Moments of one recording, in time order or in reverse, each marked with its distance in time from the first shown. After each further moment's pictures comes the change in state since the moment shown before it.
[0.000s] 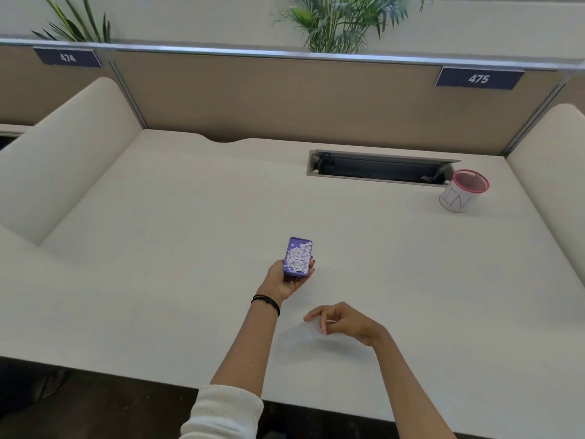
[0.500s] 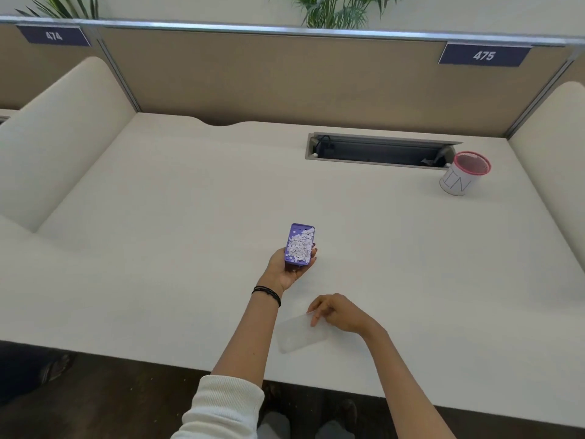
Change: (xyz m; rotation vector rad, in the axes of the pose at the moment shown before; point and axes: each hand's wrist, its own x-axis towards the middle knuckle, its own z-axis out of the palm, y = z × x) left_hand -0.009 -0.011 -0.004 -0.083 -0.070 -0.023; right_hand 0.007 0.015 0.018 -0.527 0.144 -0.030
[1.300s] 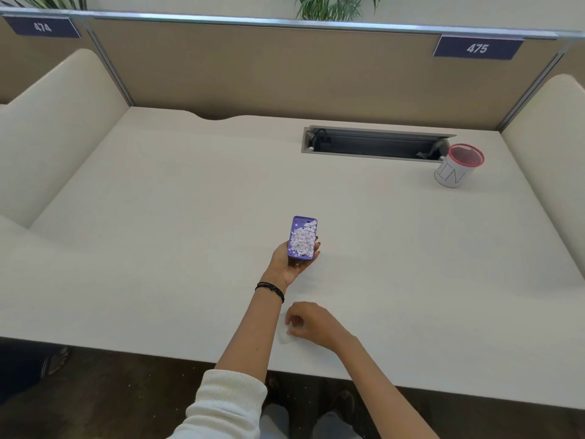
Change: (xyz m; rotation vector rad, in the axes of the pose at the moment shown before) left_hand -0.004 -0.013 0.002 -0.001 -0.043 0.042; right_hand -0.003 -0.030 0.057 -0.244 0.075 -0.114
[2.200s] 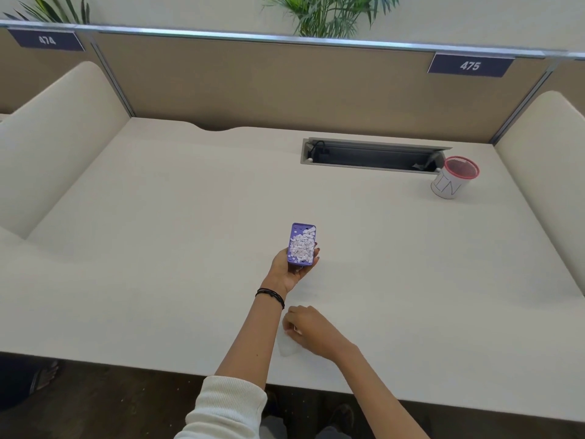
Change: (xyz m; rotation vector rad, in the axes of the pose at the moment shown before) left_hand 0.006 0.008 0.002 -0.048 -0.013 -0.016; right_hand 0.006 -0.017 -0.010 -0.155 0.074 -0.112
